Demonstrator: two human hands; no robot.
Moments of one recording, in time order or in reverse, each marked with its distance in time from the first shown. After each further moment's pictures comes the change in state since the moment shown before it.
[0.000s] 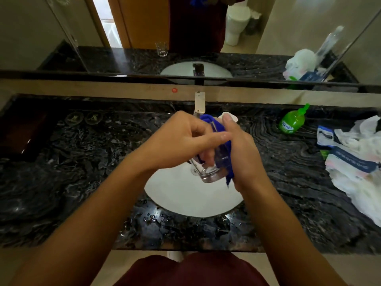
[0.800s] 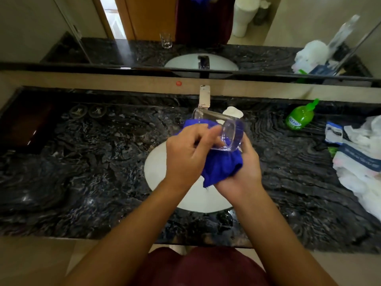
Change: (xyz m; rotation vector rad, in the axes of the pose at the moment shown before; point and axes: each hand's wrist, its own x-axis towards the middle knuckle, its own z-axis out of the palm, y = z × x) left_hand -0.008 -0.050 0.070 -0.098 0.708 0.172; right_hand -0.006 0.030 0.011 0.960 0.022 0.451
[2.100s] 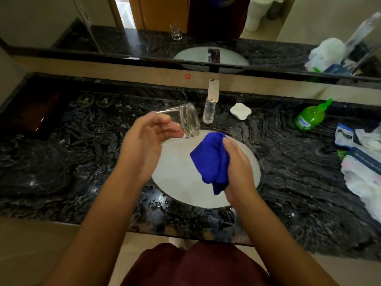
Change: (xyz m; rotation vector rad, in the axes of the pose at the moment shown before) left_hand 0.014 -0.002 -0.088 -0.624 0.078 -0.692; right_hand 0.016 0.022 -0.029 -0.751 0.197 -0.309
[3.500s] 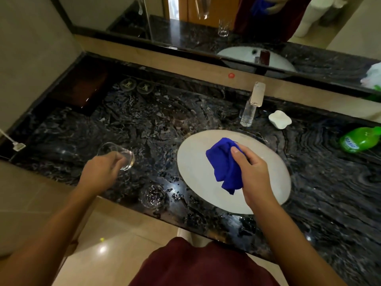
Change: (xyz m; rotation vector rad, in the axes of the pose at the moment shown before) left_hand -0.060 -0.007 -0.246 1.717 0.335 -0.027; right_hand 0.018 0.037 0.022 -0.257 -0.147 -0.029
